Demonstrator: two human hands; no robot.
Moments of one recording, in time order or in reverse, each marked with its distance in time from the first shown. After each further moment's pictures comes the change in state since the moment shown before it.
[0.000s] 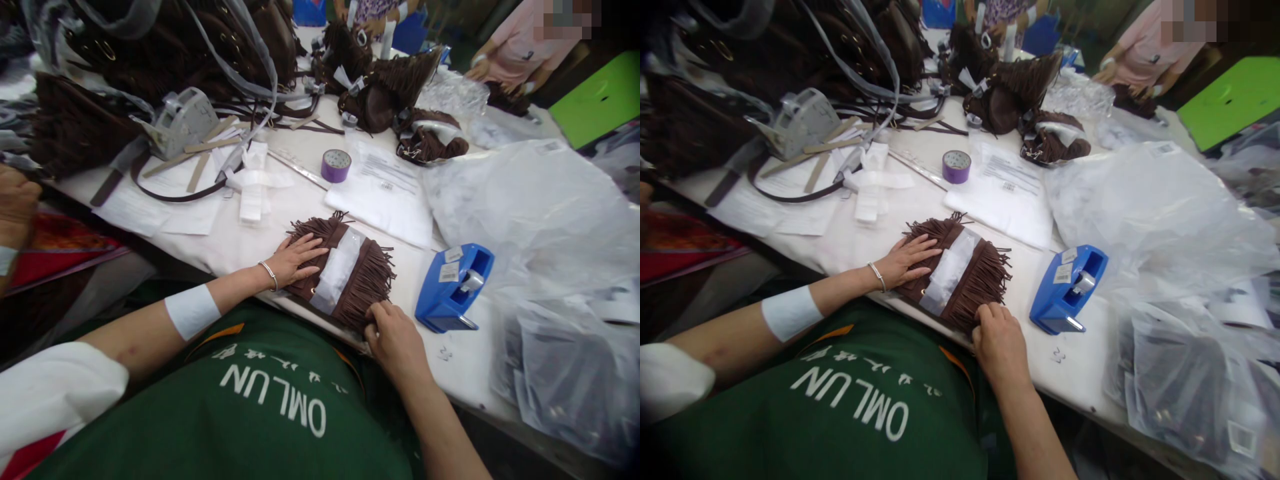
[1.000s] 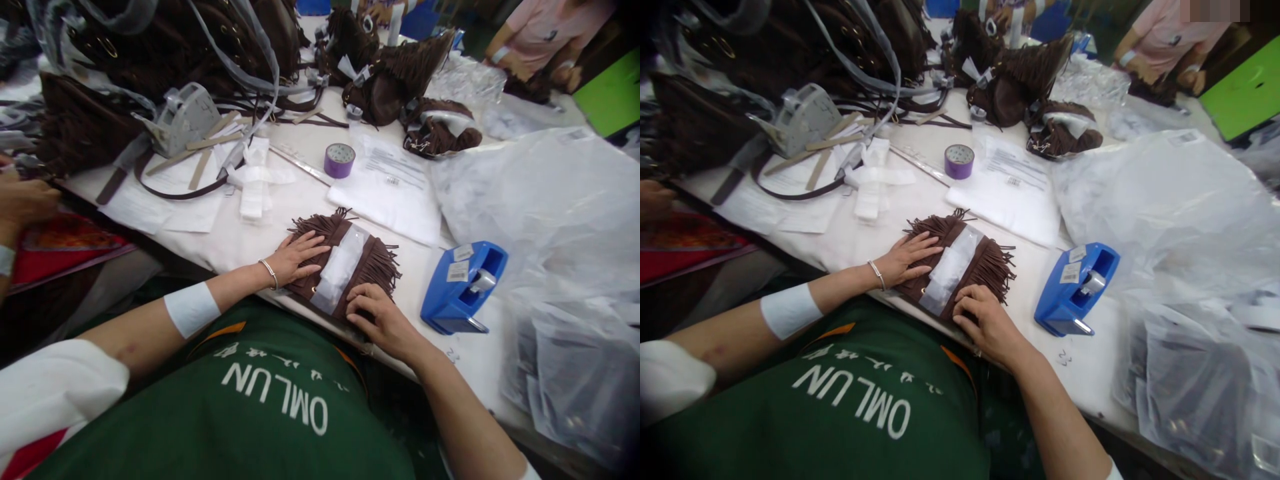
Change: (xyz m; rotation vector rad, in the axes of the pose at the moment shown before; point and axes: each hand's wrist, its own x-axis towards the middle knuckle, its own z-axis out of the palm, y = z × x) left_hand 0.000 0.000 -0.002 -0.032 -0.020 0.001; right_hand 0.040 0.008 -0.010 0.568 -0.117 -0.479
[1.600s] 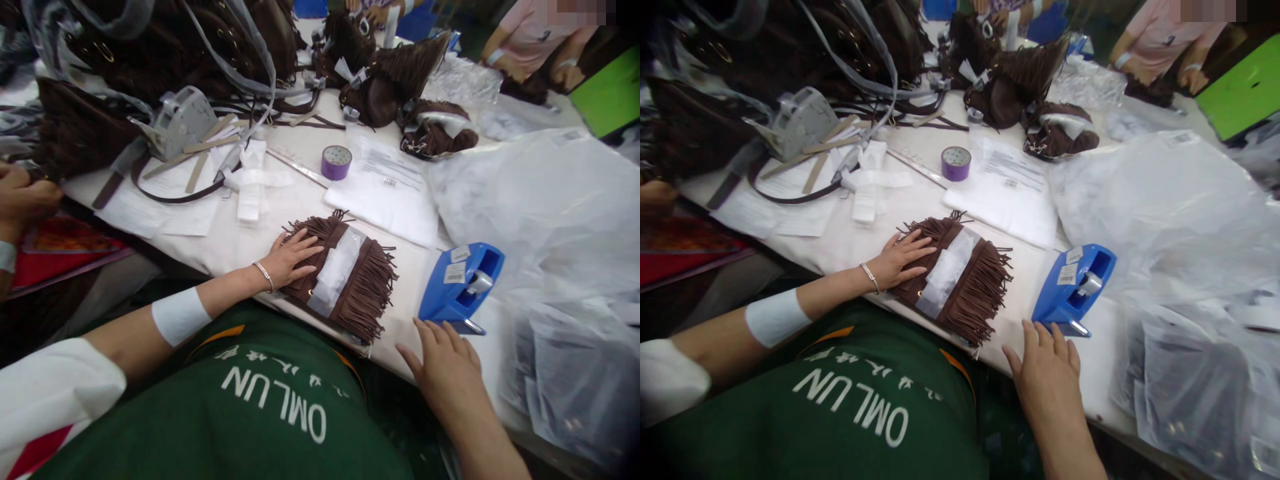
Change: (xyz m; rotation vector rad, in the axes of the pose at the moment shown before) left_hand -0.001 0.011 -0.012 0.091 0.062 -0.055; right_hand -0.088 0.008 0.003 -0.587 0.337 0.546
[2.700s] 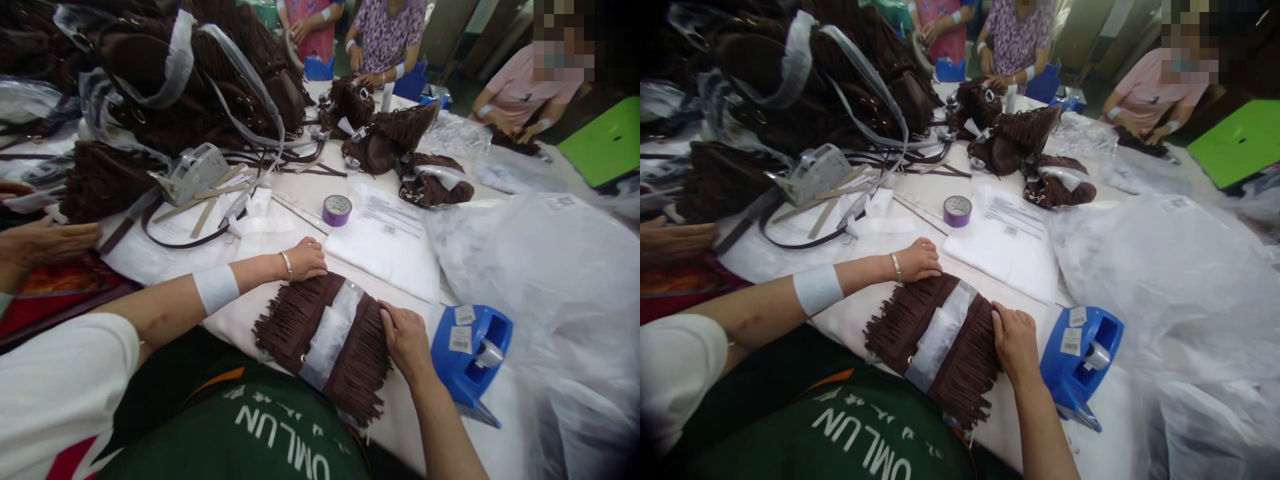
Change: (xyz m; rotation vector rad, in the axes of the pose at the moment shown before) left_hand 0.125 -0.065 -0.043 0.108 -0.098 0.324; right_hand 0.154 0.005 0.042 0.177 0.101 -0.189
